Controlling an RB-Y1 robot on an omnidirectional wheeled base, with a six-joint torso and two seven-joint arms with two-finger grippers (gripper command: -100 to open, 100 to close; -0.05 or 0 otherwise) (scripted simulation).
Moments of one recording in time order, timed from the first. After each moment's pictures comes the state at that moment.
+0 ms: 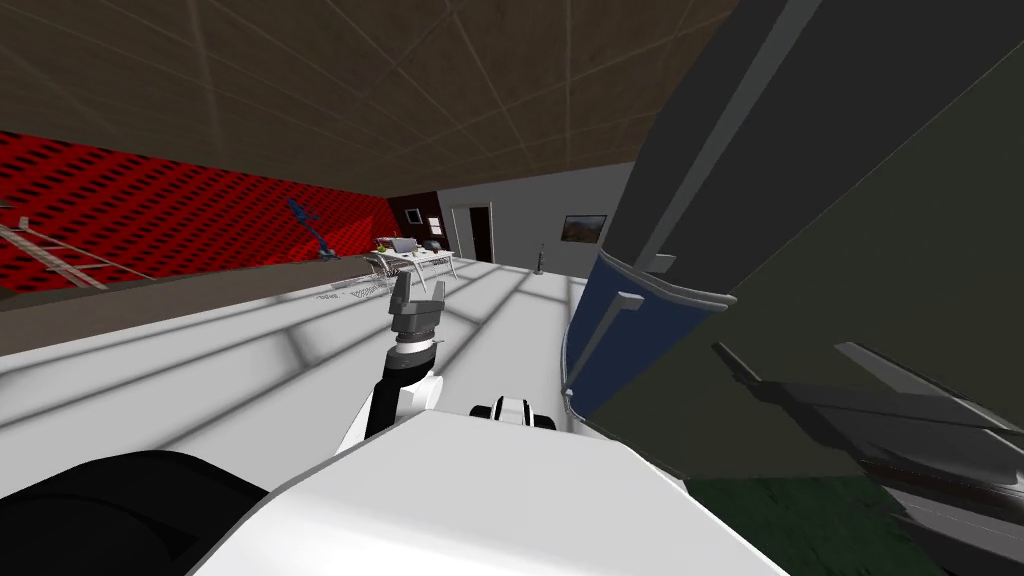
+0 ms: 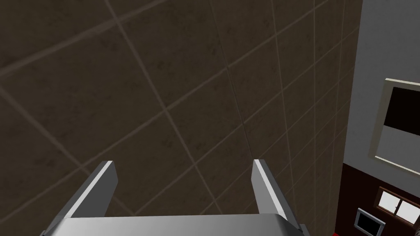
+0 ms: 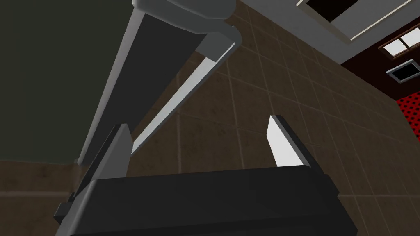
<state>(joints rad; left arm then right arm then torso) 0.46 0.02 -0.03 -2.39 -0.07 -0.58 0.12 0.77 -0.17 -0.93 -2.42 0.74 -0.53 0.43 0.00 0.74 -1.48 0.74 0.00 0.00</state>
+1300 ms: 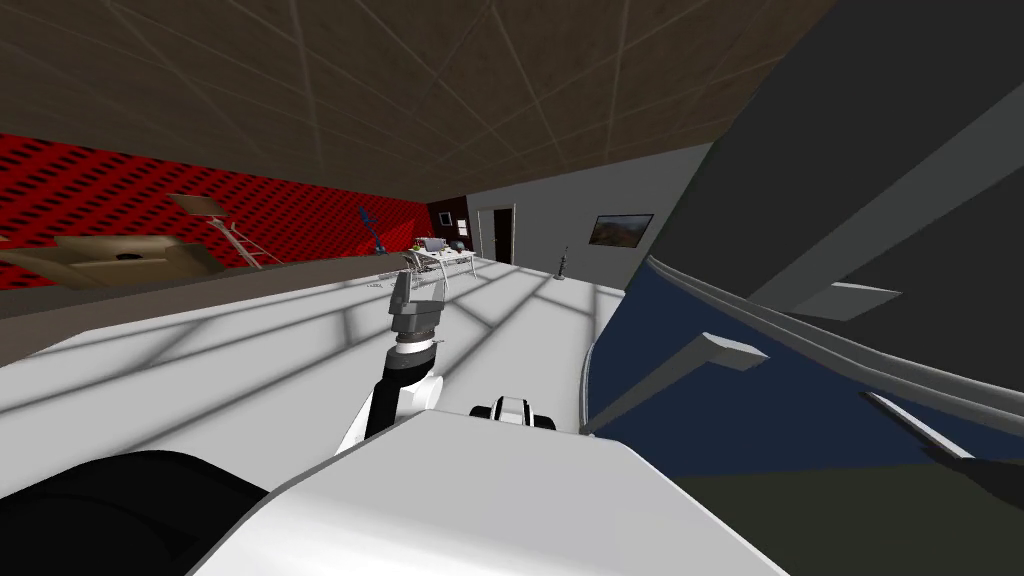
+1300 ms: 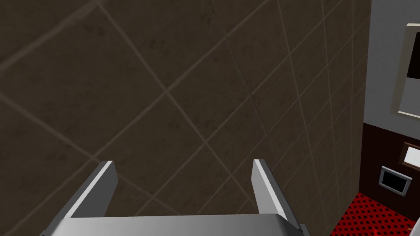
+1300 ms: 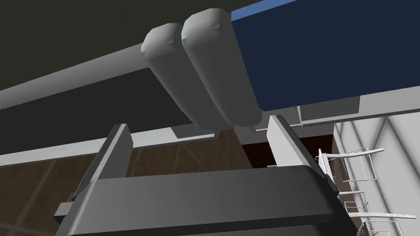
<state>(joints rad) 0.46 0.02 -0.03 -2.39 -0.07 -0.58 0.12 0.87 -0.14 -1.28 -2.45 0.97 -0.54 0.60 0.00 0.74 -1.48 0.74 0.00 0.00</state>
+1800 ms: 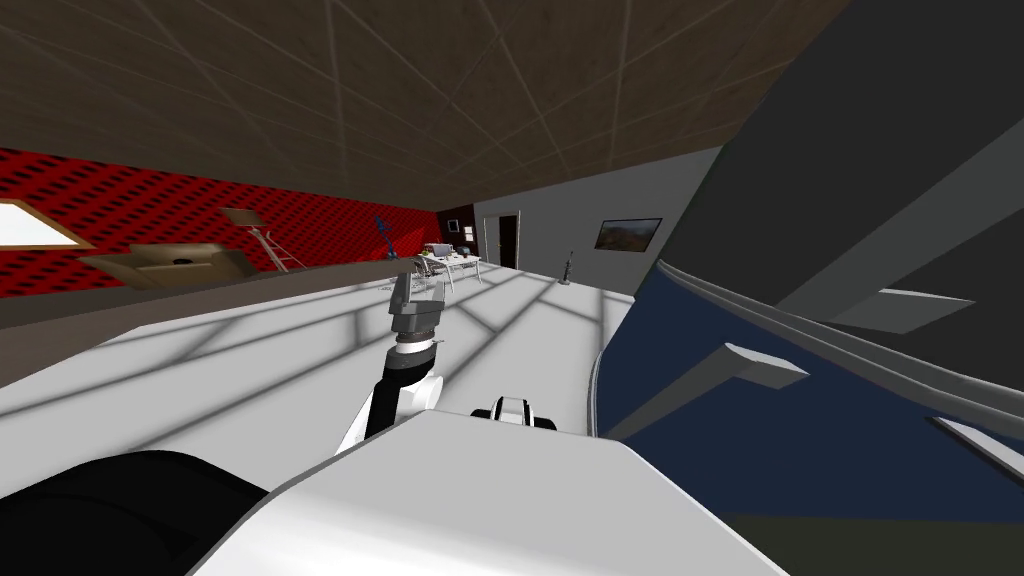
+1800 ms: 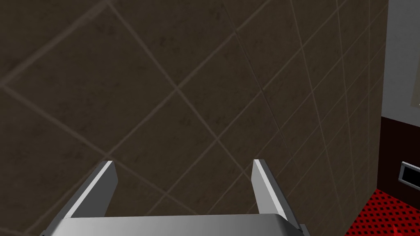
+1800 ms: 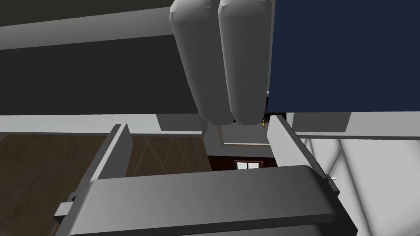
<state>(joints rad) 0.46 0.02 -0.03 -2.39 -0.07 -0.58 0.12 0.92 -0.07 -1.39 -2.53 1.06 -0.56 0.66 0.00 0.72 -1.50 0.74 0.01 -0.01</state>
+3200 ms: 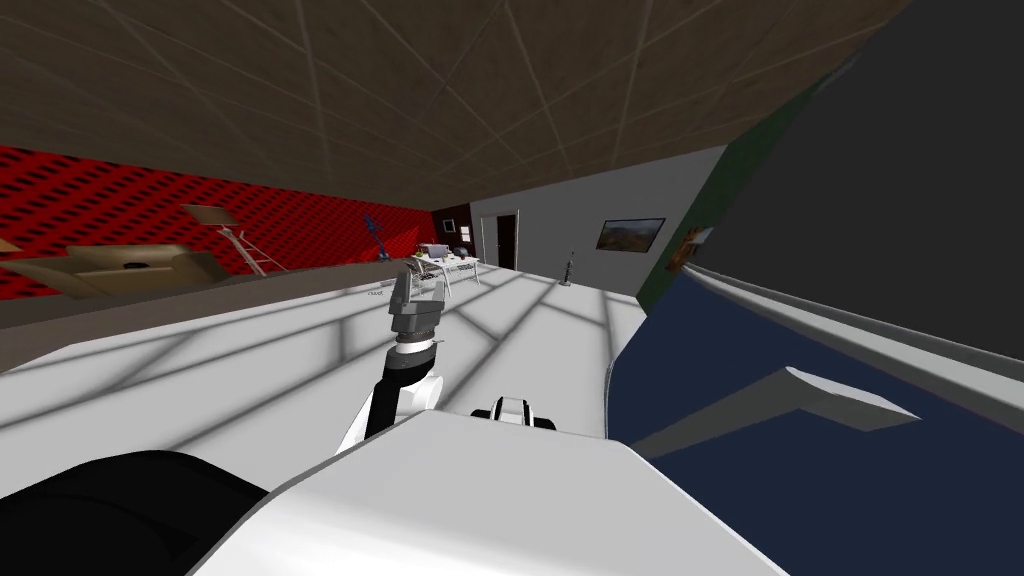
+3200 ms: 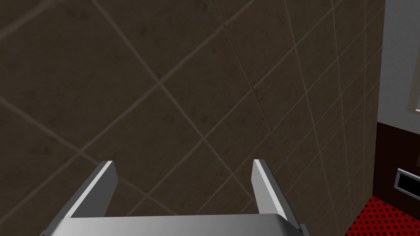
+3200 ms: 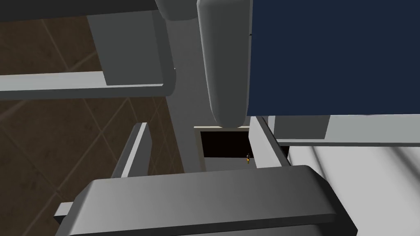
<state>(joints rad) 0.46 0.02 -0.03 -2.39 -0.07 -0.58 0.12 0.97 0.01 -1.47 -2.52 1.10 -0.58 0.66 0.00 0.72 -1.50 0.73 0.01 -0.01</state>
